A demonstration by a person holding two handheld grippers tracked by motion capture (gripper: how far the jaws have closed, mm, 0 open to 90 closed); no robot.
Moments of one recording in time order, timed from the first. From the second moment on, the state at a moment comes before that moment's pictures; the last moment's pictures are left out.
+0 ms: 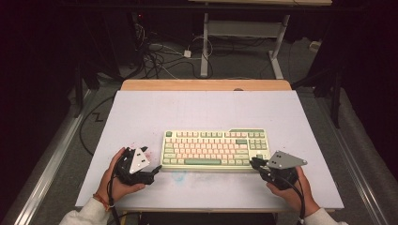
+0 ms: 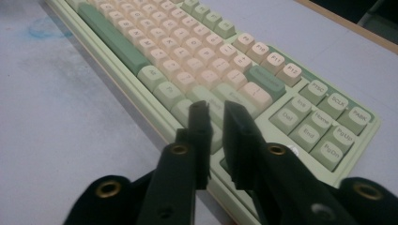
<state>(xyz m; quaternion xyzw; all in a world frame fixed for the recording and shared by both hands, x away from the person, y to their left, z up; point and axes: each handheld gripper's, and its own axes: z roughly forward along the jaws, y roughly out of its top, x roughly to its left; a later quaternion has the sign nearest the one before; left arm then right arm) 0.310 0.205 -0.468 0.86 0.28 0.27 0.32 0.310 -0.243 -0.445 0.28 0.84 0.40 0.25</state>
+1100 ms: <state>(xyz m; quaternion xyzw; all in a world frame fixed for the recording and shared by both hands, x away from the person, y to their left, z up) 0.309 0.206 -0.475 0.87 0.28 0.26 0.31 0.384 -0.166 -0.436 0.24 0.87 0.37 0.21</state>
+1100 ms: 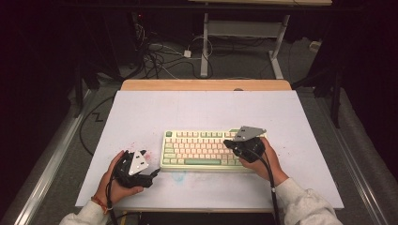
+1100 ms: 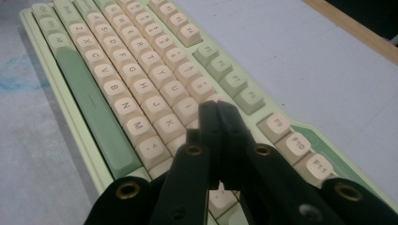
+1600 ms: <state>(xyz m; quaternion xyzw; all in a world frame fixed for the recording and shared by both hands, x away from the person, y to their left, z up) 0.309 0.204 -0.477 0.87 0.28 0.25 0.31 0.403 -0.132 -0.451 0.24 0.89 0.34 0.19</state>
